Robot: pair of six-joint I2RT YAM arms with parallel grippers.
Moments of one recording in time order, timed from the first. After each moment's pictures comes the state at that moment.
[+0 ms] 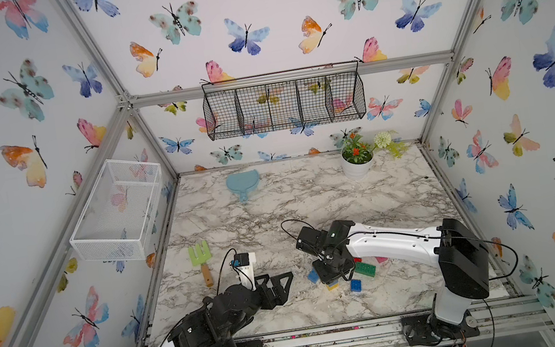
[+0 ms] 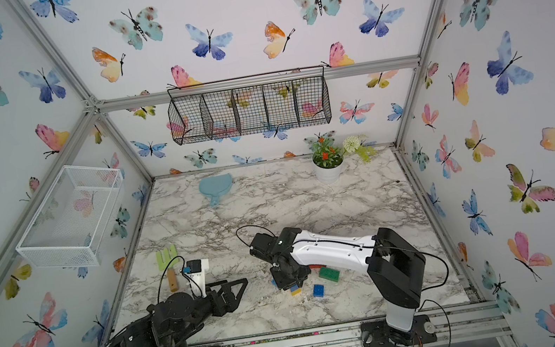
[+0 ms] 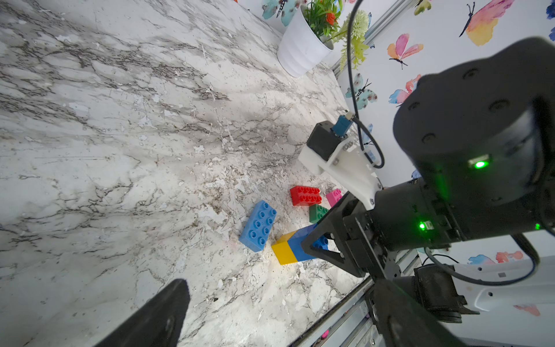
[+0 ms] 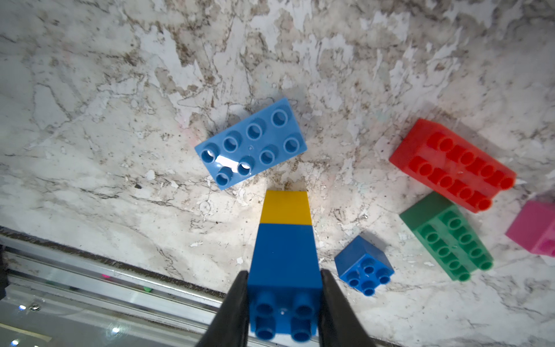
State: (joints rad) left arm -1.13 0.34 0.41 -0.50 -0.29 -0.91; right arm 1.10 1.76 1.30 -1.04 0.00 0.68
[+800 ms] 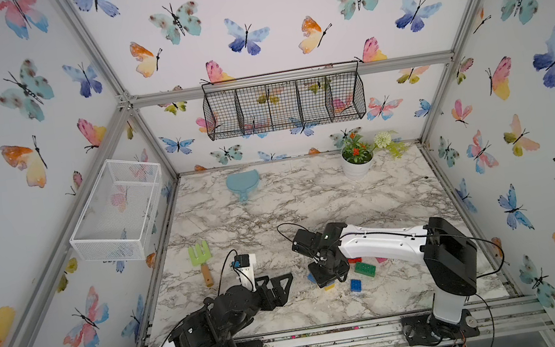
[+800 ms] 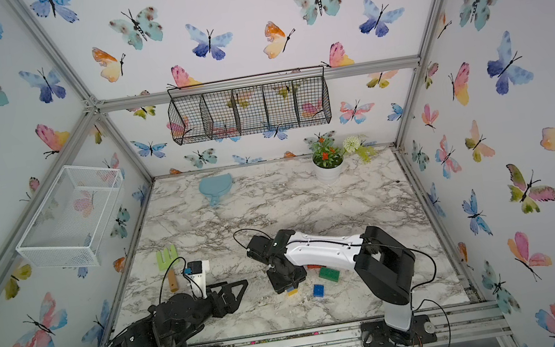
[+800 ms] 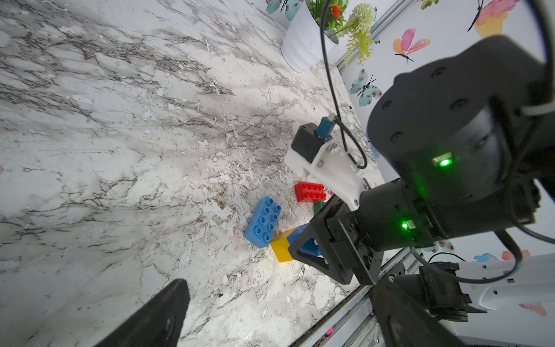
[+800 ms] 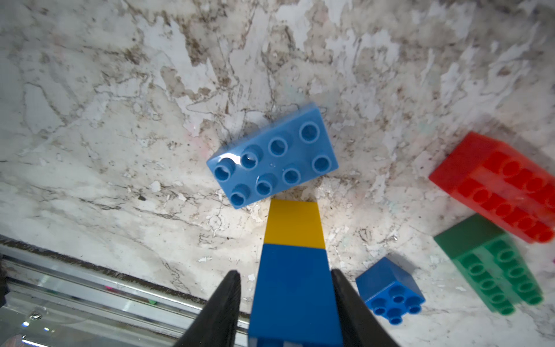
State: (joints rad) left arm -1.13 0.35 0.39 -0.51 -0.29 -0.91; right arm 1.10 1.80 1.31 -1.00 -0.01 0.67
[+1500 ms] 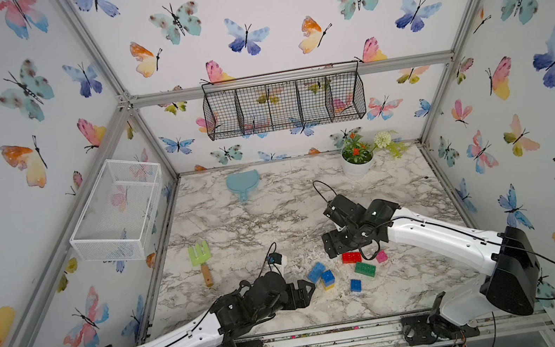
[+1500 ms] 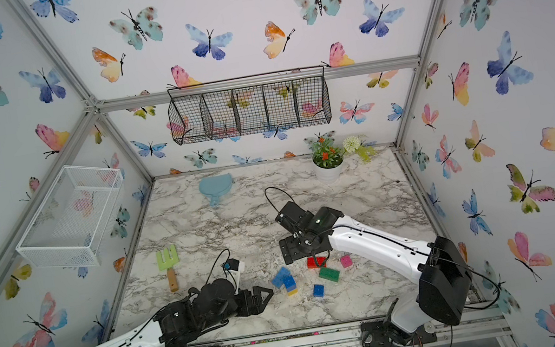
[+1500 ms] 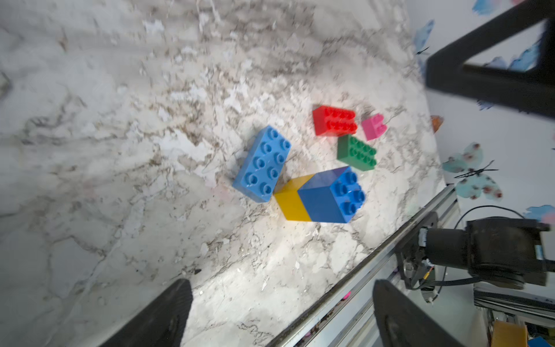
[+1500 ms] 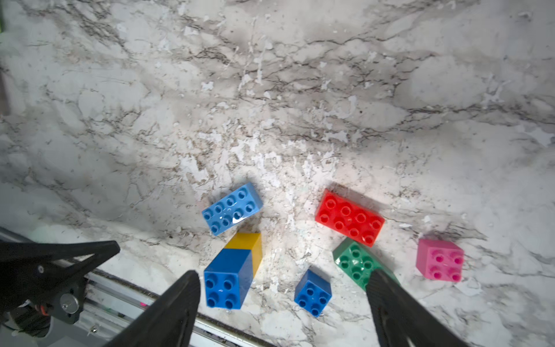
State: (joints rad) left arm -1.13 0.87 0.39 -0.26 -0.05 -0.95; right arm 0.87 1.48 1.22 -0.93 0.05 0.55
